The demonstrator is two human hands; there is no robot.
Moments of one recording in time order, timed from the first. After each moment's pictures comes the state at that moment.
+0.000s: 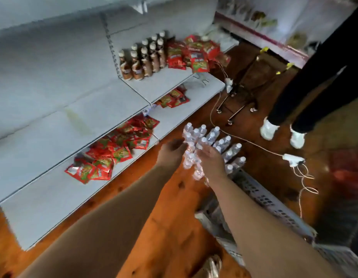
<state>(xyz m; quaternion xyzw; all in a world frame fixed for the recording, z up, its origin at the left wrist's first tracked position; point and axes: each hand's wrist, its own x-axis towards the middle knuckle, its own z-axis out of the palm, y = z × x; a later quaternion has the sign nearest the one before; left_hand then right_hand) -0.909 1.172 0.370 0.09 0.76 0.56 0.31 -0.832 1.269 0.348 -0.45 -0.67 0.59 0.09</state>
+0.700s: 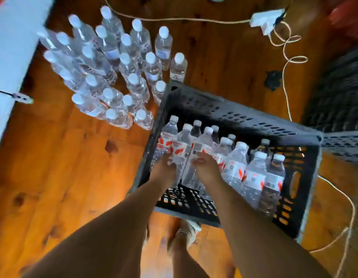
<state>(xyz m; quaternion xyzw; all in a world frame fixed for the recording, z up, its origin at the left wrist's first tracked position) -0.705 1.404 -0.060 0.16 0.78 0.20 0.57 -0.596 1.471 -0.050 -0.68 -0.46 0.56 -0.07</state>
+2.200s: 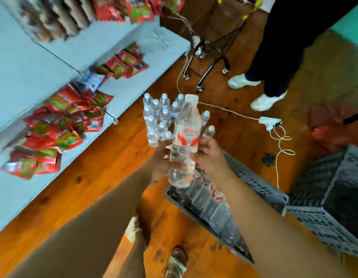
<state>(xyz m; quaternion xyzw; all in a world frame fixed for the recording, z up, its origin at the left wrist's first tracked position) -0.780 1.318 0.240 0.14 0.64 0.53 0.54 -0.671 1.428 0.257 -0.42 -0.58 0.69 0.08</state>
